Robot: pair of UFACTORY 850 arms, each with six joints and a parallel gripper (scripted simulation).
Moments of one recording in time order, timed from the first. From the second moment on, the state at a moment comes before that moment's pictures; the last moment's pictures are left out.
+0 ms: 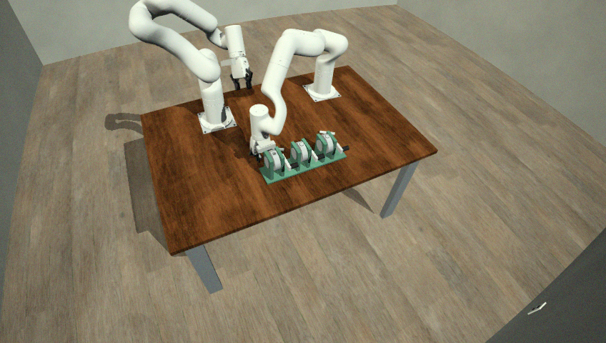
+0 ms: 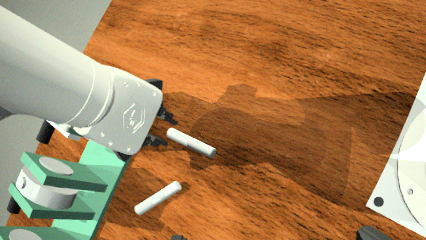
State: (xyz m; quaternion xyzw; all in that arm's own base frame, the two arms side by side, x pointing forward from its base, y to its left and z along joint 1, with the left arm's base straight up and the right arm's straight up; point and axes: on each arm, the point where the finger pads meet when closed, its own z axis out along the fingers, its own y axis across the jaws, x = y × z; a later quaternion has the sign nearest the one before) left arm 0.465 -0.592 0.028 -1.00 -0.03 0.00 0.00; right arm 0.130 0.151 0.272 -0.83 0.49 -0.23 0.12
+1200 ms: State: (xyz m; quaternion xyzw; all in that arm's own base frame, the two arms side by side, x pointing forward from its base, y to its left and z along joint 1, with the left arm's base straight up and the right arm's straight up) left arm 0.465 -0.592 0.029 -1.00 -0.03 0.00 0.00; right arm 0.130 0.151 0.272 -0.83 0.49 -0.23 0.12
